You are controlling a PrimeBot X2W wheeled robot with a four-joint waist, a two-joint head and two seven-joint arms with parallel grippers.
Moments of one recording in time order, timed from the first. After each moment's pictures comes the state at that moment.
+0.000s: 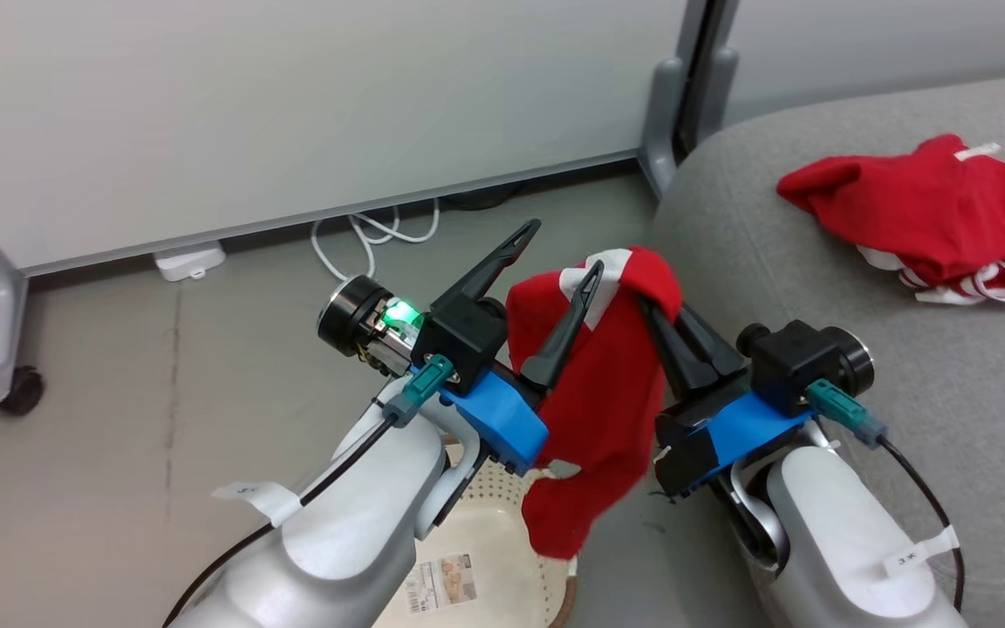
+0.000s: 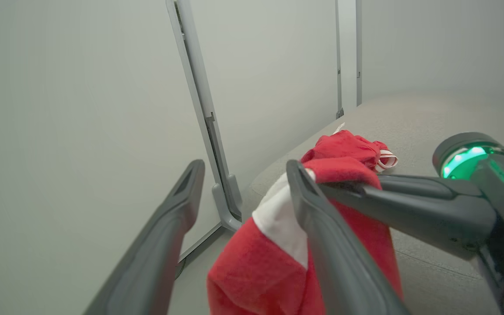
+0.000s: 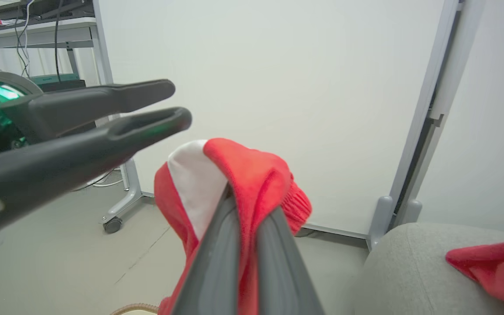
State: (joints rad) left arm -0.68 0.11 -0.82 0.52 -0.39 -0.02 -0.26; right arm -0.47 -0.07 0.33 0.43 0.17 0.13 -0.26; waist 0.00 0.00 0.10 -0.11
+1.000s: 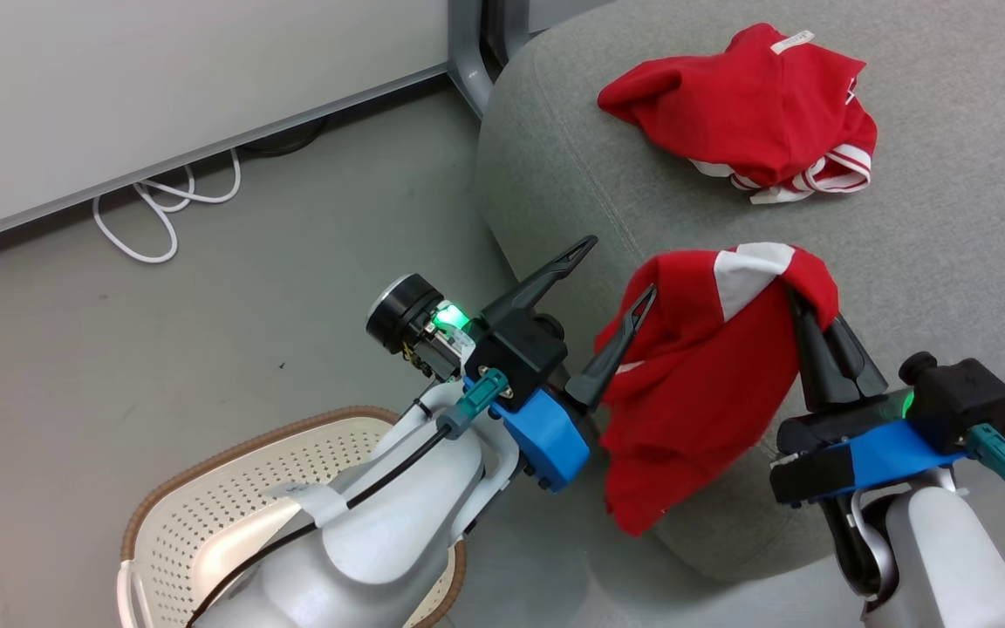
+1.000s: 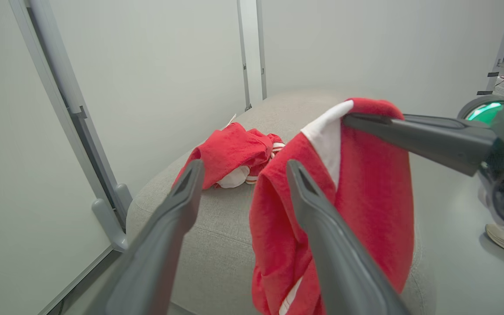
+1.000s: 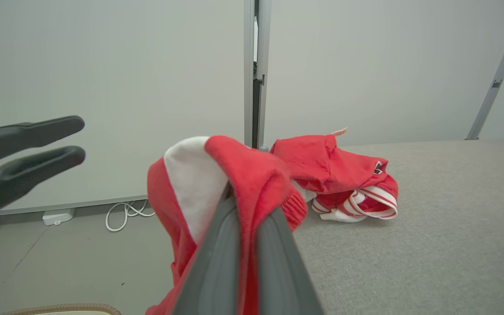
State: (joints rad) left arm -0.71 0.07 -0.88 0.54 -0.35 -0.05 -0.26; right arm -0.30 -0.11 0.08 0.23 0.16 0.13 -0.26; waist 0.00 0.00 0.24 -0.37
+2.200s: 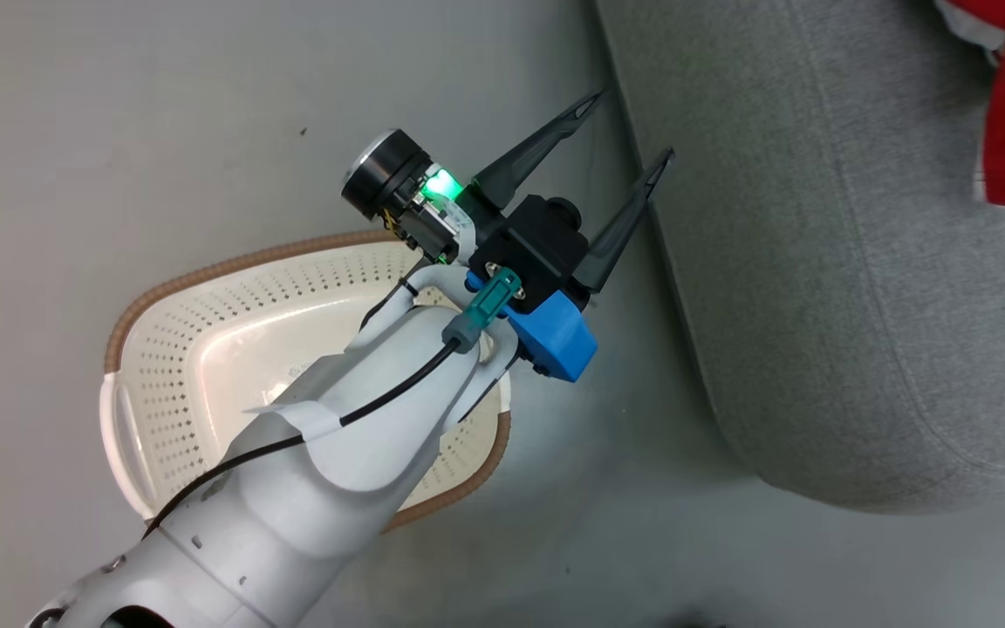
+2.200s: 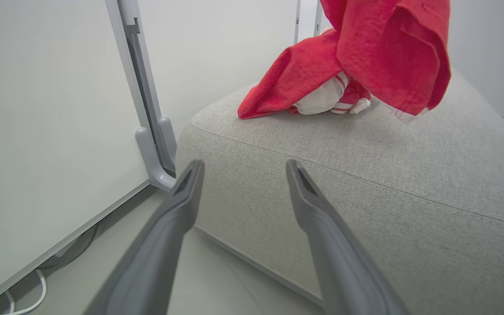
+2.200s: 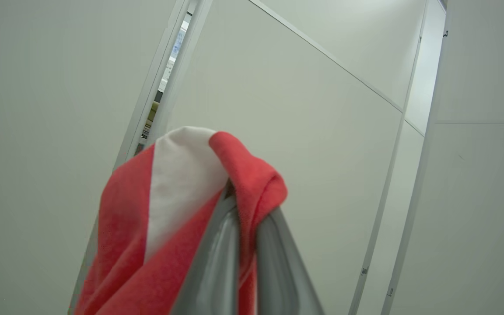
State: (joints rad) left arm -0.91 0.09 -0.87 0.54 -0.27 -0.02 -0.26; right arm -1.10 -0.58 -0.35 0.31 0.19 0.13 -0.26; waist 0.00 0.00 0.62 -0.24
